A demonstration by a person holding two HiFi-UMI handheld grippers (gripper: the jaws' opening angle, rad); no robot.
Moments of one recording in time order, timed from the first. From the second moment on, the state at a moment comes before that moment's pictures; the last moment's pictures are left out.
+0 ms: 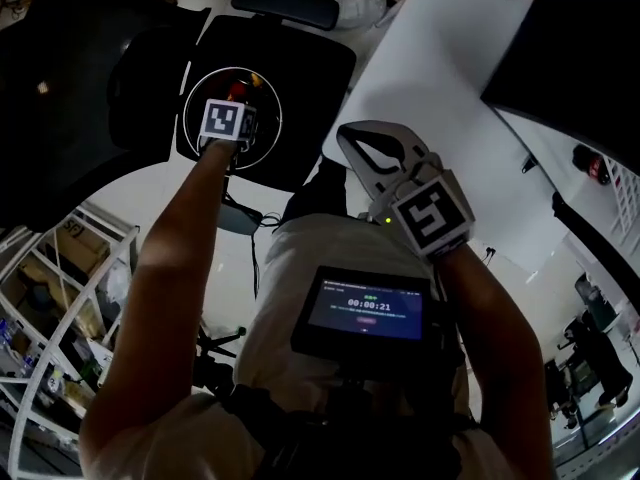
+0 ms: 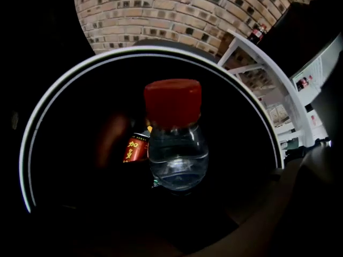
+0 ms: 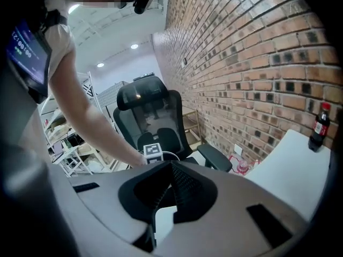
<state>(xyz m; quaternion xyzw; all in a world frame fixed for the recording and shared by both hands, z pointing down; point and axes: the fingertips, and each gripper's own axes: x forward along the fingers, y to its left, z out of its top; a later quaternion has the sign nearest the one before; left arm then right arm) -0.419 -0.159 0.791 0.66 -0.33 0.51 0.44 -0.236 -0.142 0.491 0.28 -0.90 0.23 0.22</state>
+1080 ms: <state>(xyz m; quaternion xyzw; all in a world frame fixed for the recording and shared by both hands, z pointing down) -0.422 -0.159 0.773 0.65 -0.37 0.53 0.39 -0.208 -0.136 0.471 0.31 -0.90 0.22 0.20</state>
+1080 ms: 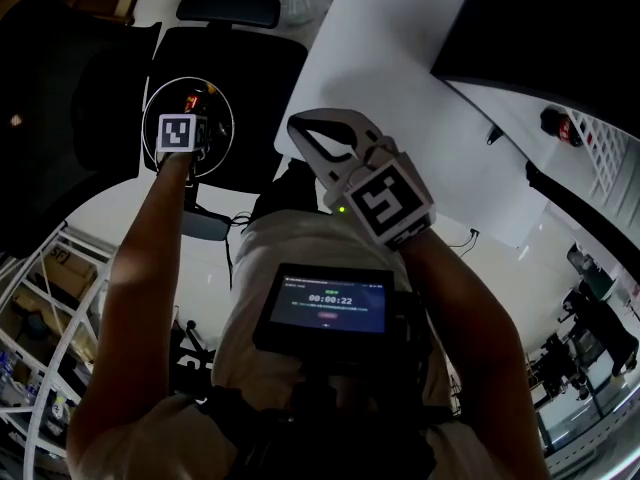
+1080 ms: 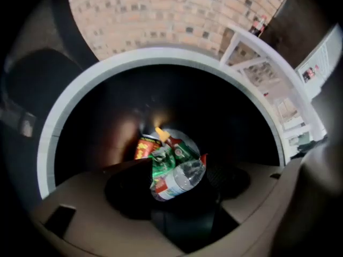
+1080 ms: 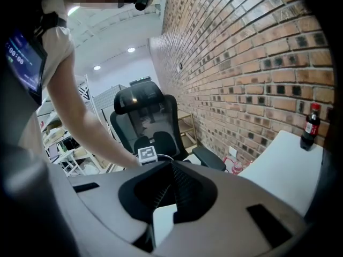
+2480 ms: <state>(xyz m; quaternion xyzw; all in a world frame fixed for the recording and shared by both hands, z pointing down) -0.323 -0.163 0.435 0.86 -0.46 0.13 0.18 -0.158 -0.132 0.400 0.36 -0.92 0.14 0.10</state>
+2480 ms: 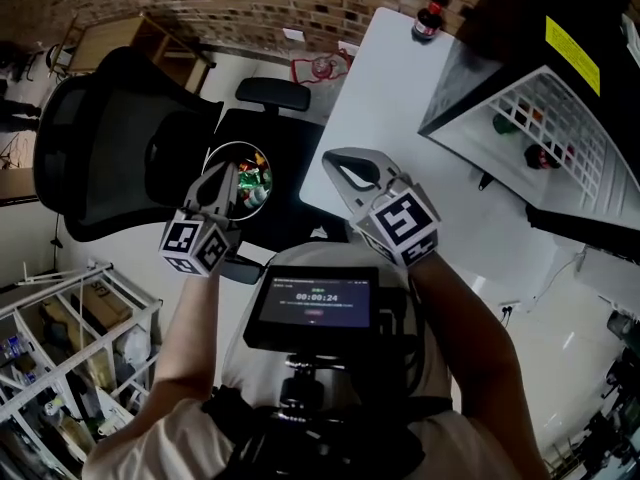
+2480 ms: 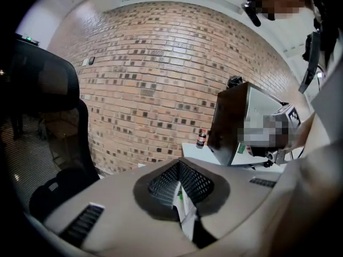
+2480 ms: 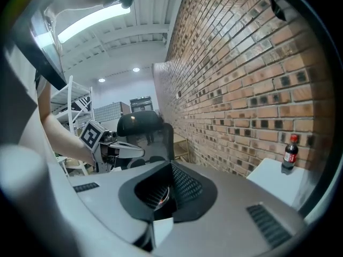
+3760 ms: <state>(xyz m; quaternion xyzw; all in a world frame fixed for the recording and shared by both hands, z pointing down) -0.058 -0.125 0.396 0.96 -0.21 0.14 0.13 0.036 -0.075 0.373 0.53 -0.84 0.14 0.05</state>
